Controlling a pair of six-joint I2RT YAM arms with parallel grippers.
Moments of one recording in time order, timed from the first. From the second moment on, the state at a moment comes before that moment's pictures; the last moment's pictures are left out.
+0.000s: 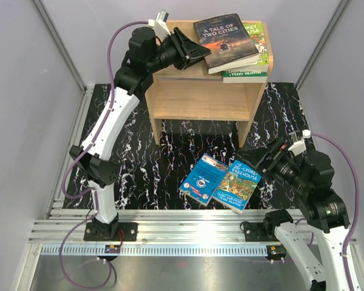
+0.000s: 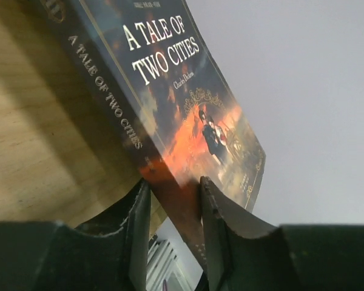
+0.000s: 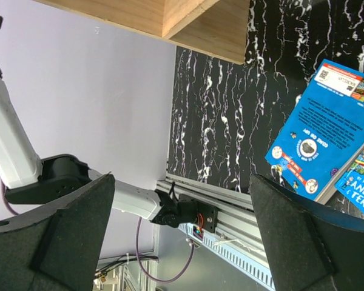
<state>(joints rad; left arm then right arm) -0.50 1.93 2.33 -0.39 0.47 -1.02 0.22 0.50 0.96 -0.73 -0.42 1.00</state>
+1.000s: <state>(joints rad) -0.55 2.10 2.42 -0.02 0.52 -1.25 0.22 0.46 0.94 -0.81 -0.40 1.00</state>
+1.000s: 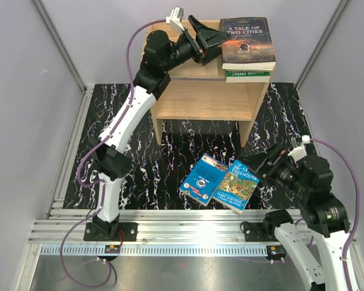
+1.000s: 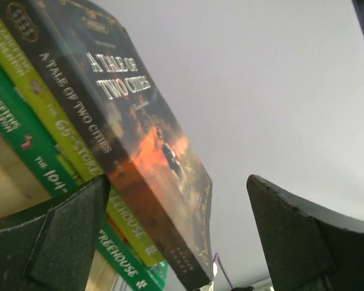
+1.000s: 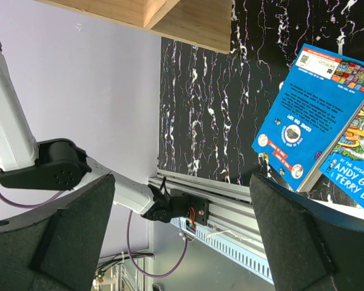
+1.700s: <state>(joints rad) -0.50 1.58 1.87 -0.32 0.46 -0.87 0.22 0.49 0.82 -0.84 -0.38 0.97</state>
